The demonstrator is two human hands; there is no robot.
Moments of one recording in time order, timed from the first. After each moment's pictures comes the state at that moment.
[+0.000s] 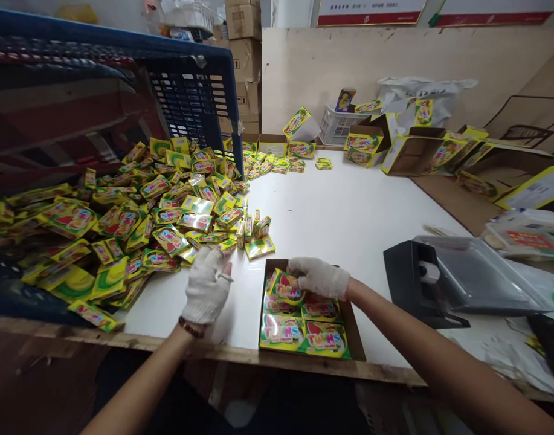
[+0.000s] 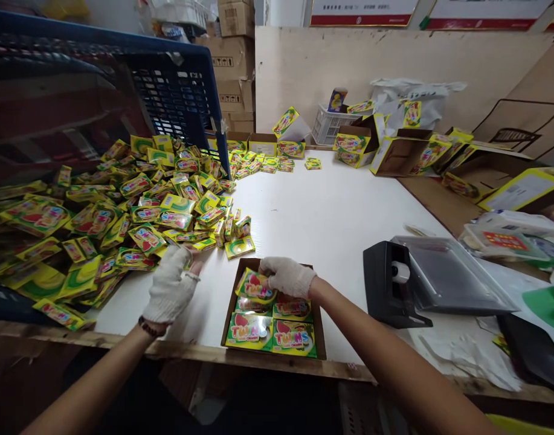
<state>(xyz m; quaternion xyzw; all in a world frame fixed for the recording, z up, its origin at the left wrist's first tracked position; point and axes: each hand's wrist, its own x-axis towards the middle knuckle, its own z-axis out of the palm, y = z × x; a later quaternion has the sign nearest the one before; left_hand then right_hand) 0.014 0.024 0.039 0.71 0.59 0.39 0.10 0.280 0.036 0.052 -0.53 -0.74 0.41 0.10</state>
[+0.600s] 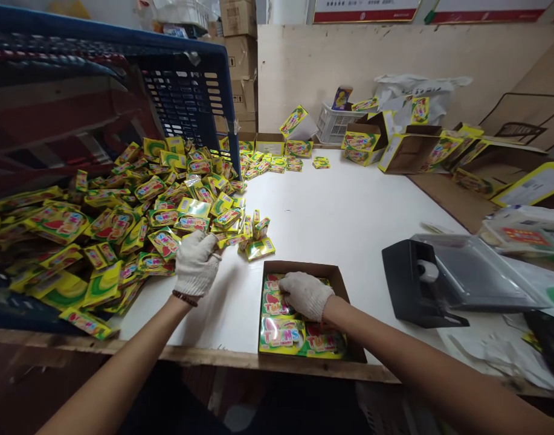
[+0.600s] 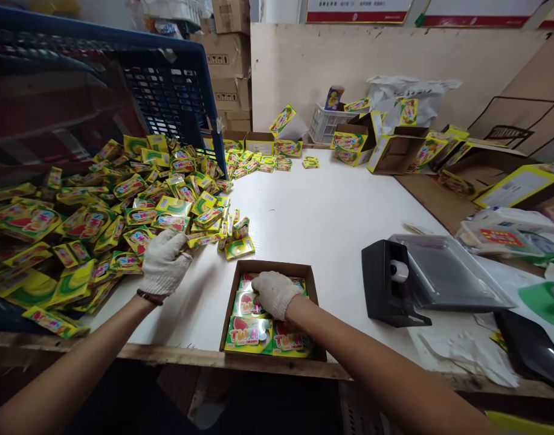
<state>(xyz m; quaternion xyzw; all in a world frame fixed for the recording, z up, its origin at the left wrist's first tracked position) -0.006 0.074 0.049 0.72 0.62 0.31 0.00 0.242 0.017 0.040 -0.54 -0.81 0.20 -0.10</state>
